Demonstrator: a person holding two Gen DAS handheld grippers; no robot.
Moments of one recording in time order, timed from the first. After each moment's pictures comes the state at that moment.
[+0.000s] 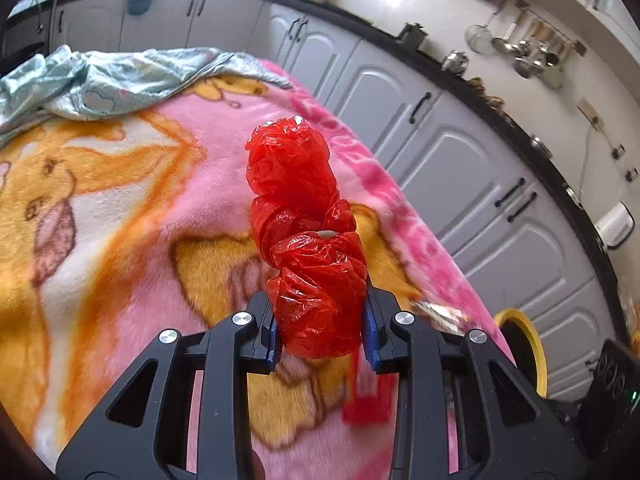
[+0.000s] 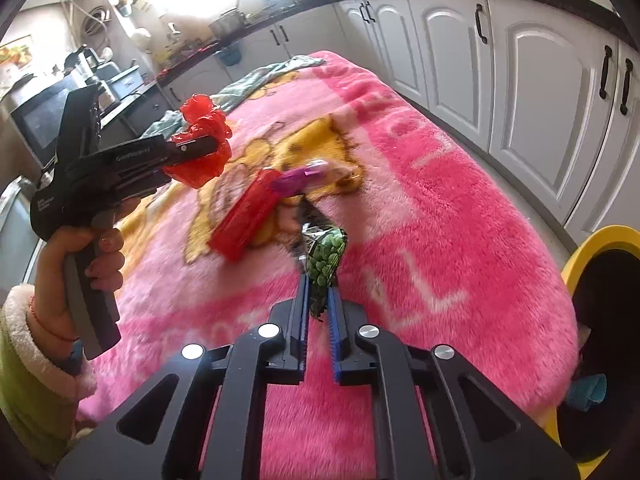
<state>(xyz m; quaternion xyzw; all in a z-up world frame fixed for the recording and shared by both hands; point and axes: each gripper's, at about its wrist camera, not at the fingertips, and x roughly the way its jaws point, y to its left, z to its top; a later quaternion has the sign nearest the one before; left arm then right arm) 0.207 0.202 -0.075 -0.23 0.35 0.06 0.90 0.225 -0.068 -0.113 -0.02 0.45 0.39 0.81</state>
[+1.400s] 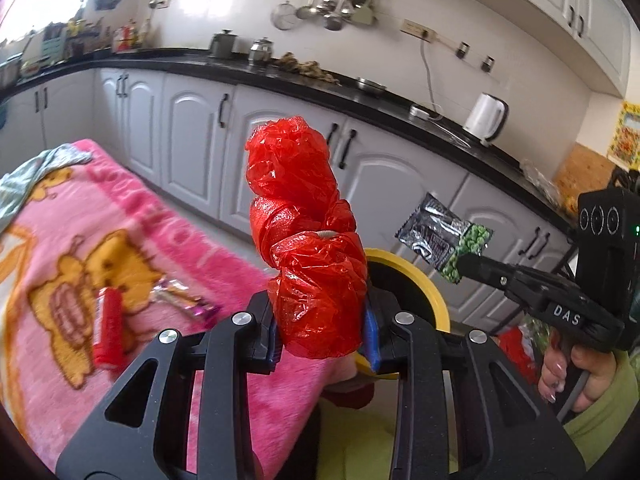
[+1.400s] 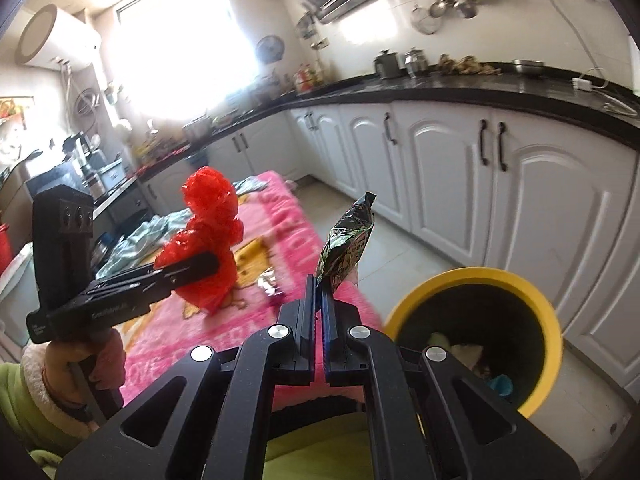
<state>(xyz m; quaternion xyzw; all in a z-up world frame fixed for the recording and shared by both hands) 0.178 -0.024 0.007 -0.09 0.31 -0.17 0.93 0.182 -0.256 -0.004 0.06 0.30 0.31 0.90</state>
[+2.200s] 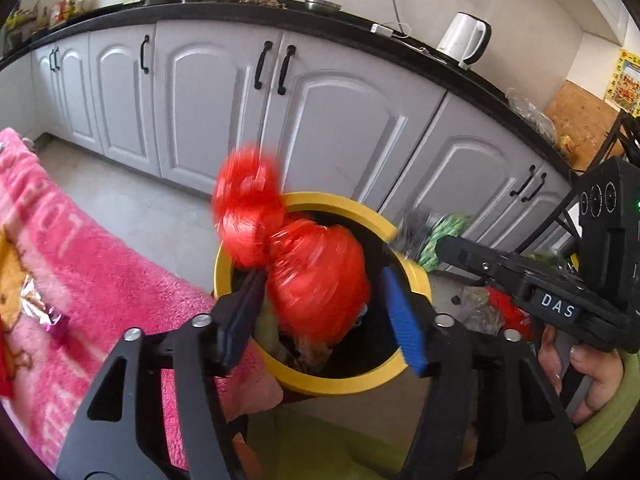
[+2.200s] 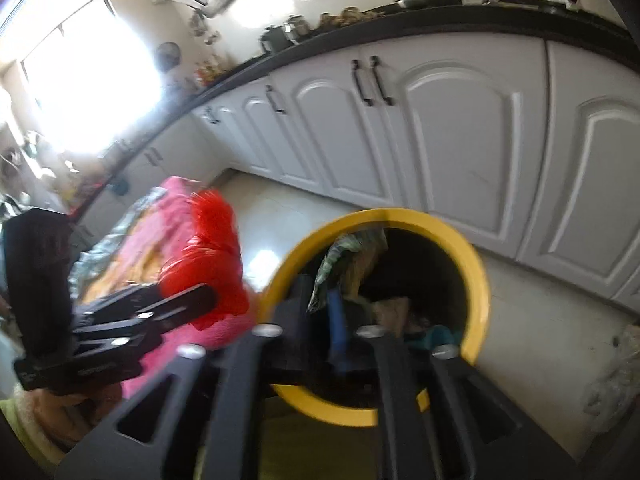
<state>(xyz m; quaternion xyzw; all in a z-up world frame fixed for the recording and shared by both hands) 0.253 -0.147 -0.067 -0.05 0.40 -0.23 0.88 0.227 -0.352 -0.080 0.13 0.38 0.16 0.90</state>
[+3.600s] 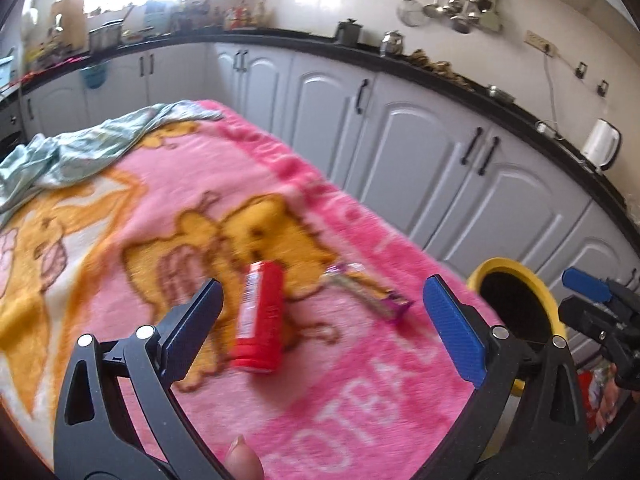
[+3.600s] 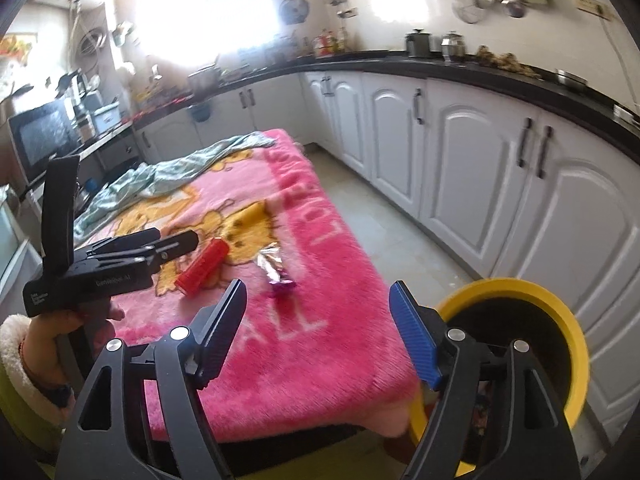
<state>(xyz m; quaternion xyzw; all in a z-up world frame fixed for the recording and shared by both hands) 0.194 0.099 -0.054 -0.11 0.34 0.04 0.93 0.217 -0.142 -0.048 -0.04 0.33 0.32 0.89</state>
